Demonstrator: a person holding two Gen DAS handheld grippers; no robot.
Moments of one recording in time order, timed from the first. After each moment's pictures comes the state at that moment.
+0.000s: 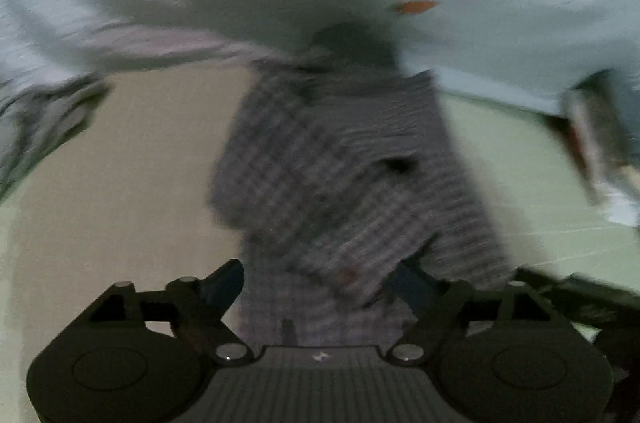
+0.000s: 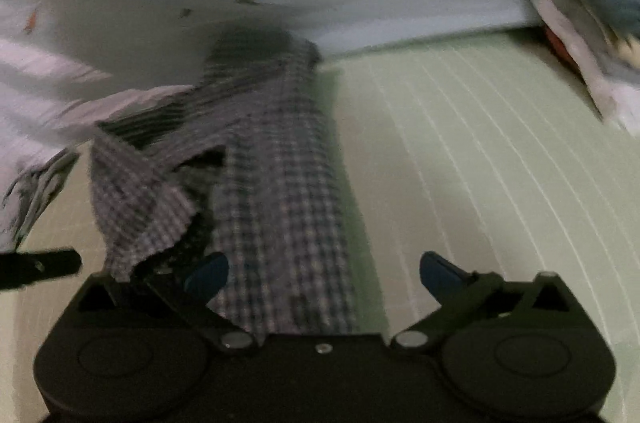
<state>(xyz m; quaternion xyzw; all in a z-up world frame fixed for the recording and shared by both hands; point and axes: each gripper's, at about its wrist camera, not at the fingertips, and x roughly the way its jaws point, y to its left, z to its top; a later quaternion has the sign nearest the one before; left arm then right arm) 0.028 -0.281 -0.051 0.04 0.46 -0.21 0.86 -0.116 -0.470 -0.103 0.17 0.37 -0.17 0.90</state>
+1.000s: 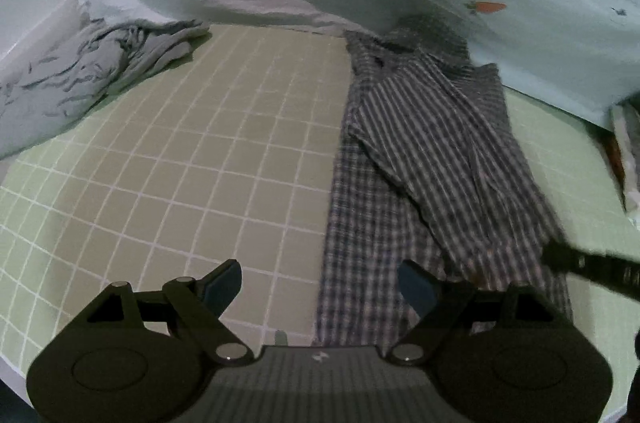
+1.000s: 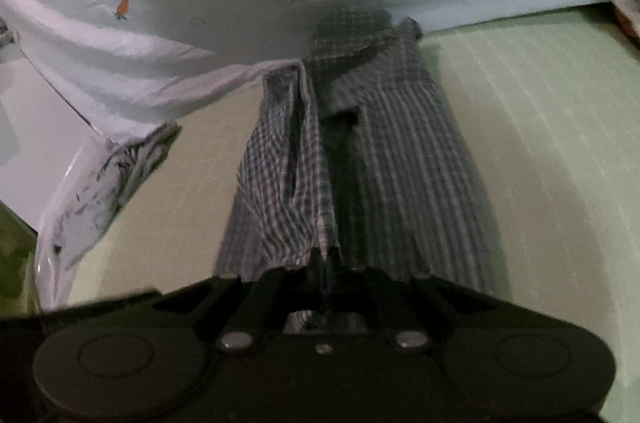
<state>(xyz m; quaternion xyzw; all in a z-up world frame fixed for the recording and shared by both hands) -0.042 -0.207 -0.049 0.01 0.47 -0.15 0.87 -0.163 -0.418 -0.079 0.24 0.38 -0.07 0.89</state>
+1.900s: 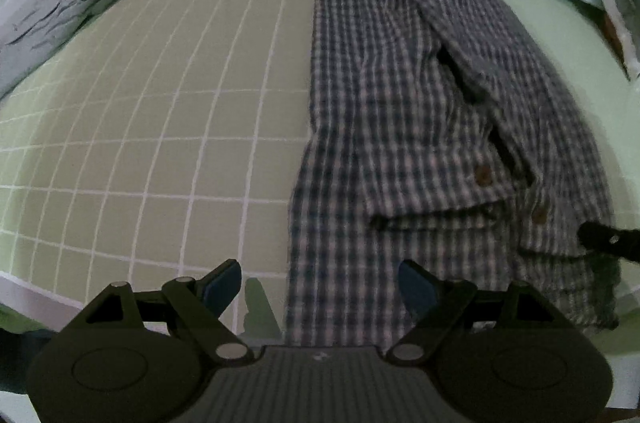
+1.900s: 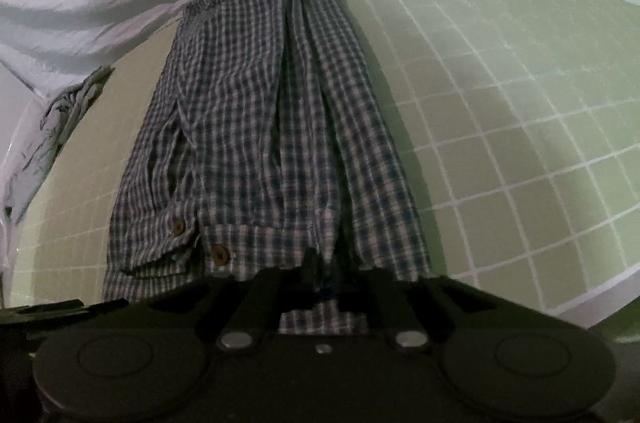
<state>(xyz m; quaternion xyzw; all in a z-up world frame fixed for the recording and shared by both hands) -0.118 -0.194 -0.118 0.09 0.54 -0.16 0.82 -0.253 -0.400 -0.129 0.24 0.44 -0.15 0.85</state>
